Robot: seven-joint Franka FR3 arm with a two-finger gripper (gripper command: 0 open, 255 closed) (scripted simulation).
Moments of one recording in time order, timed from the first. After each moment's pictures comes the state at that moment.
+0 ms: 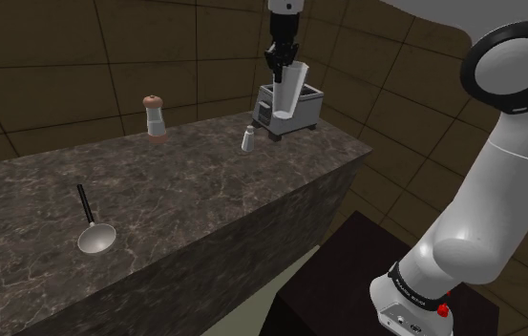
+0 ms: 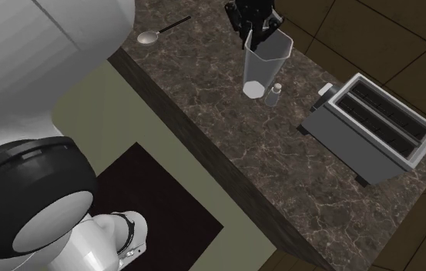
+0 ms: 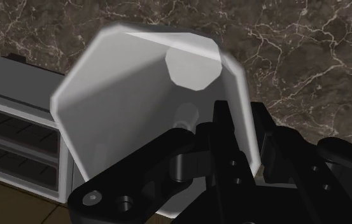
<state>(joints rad) -0.02 0.17 0.07 -1.36 -0.13 1.47 -0.06</state>
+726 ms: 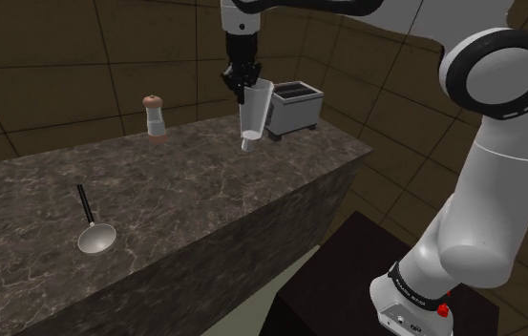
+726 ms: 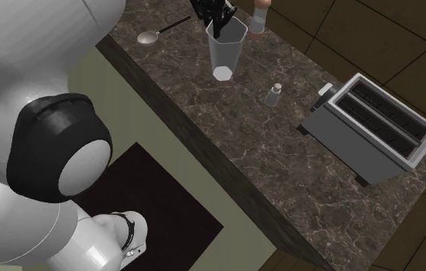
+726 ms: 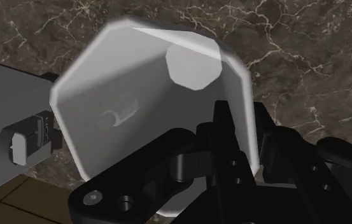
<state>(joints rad) 0.12 0.26 0.16 -1.36 -0.14 1.53 0.17</state>
